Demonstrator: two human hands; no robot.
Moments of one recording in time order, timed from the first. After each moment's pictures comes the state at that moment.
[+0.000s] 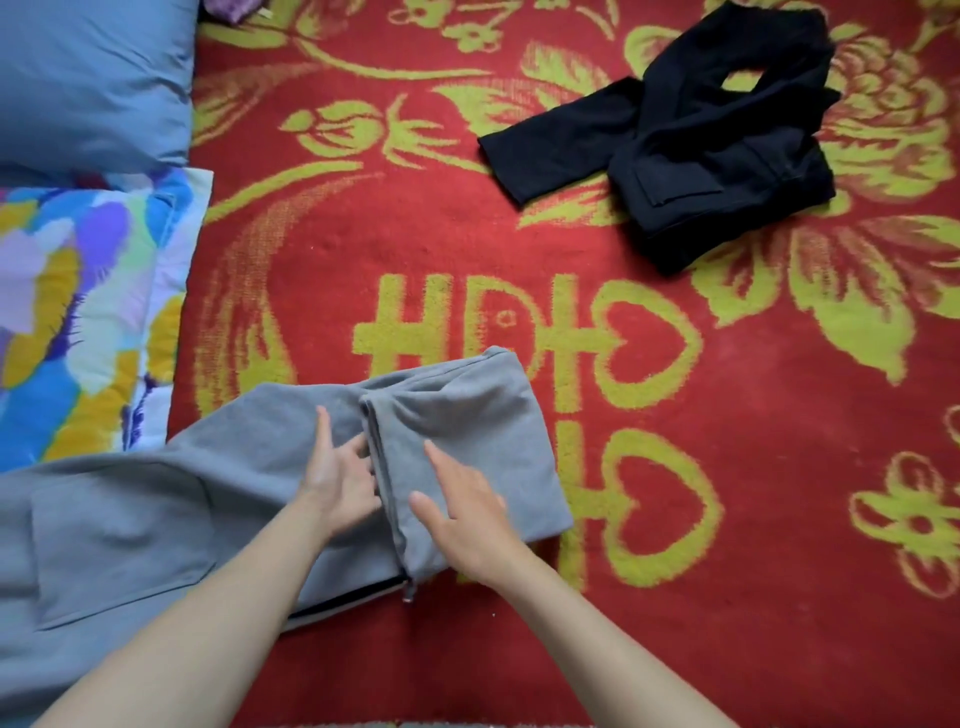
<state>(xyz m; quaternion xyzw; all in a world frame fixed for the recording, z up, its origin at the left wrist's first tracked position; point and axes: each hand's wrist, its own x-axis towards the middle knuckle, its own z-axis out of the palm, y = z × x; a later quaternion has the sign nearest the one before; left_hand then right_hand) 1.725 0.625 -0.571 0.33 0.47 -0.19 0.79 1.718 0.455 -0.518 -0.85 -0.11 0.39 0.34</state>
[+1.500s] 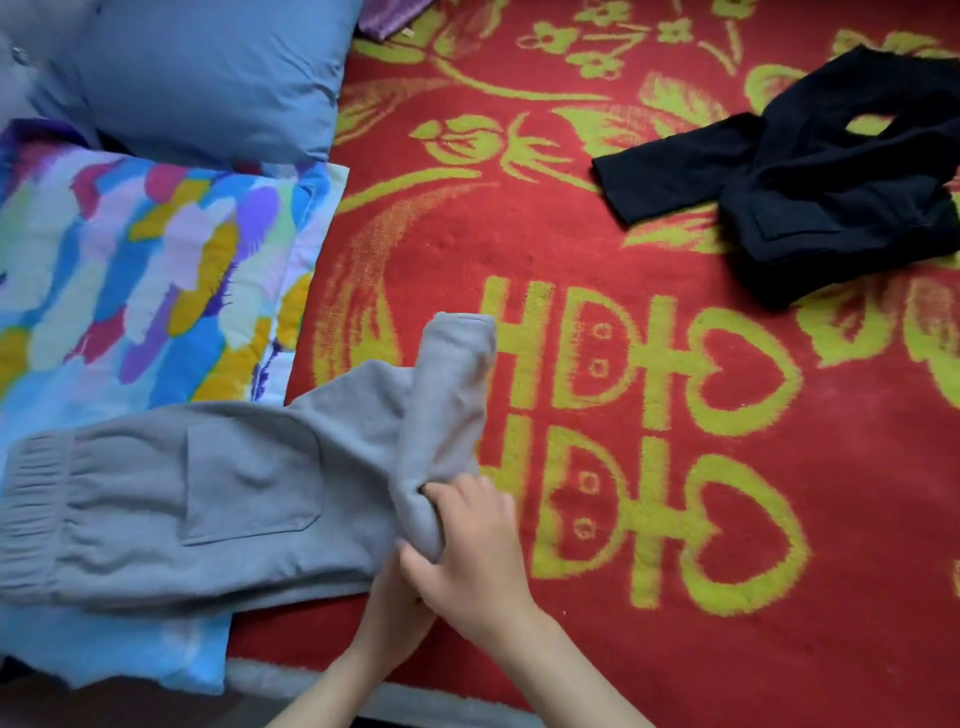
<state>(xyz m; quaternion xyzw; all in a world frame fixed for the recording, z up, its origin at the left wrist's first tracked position) 1.569 0.614 -0.567 0.81 0.31 -0.17 0.47 1.660 0.526 -0.467 -0.90 -0.25 0.08 0.35</state>
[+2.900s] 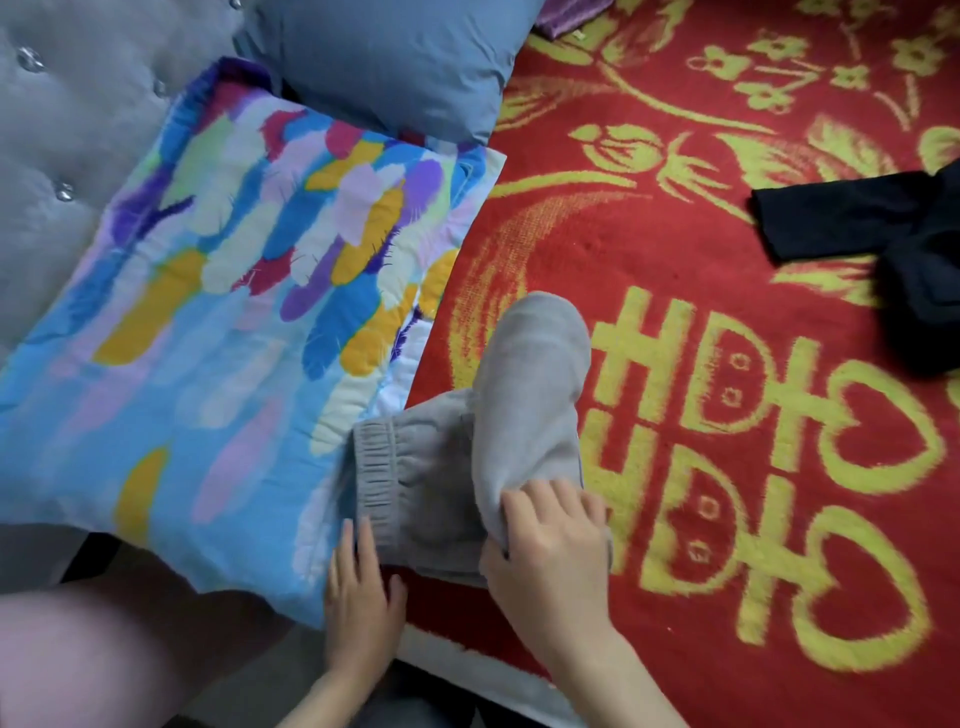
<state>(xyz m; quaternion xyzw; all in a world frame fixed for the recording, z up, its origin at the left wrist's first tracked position) 1.478 0.733 -0.548 0.91 0.34 -0.12 0.21 1.614 0.613 -0.439 -0.91 -0.34 -0.01 0.23</state>
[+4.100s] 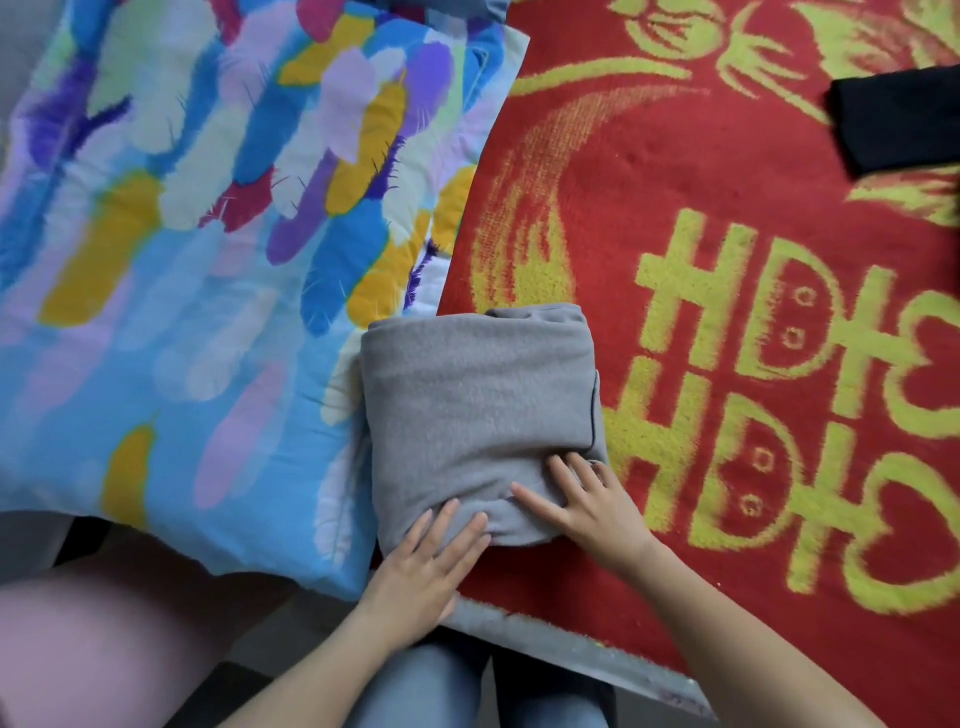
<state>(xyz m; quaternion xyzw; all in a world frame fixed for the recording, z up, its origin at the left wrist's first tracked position) 1.449 0.764 -0.621 0.98 -0.16 -0.08 -0.06 1.627 0.580 -0.609 -0.81 -0.58 0.04 0.02</state>
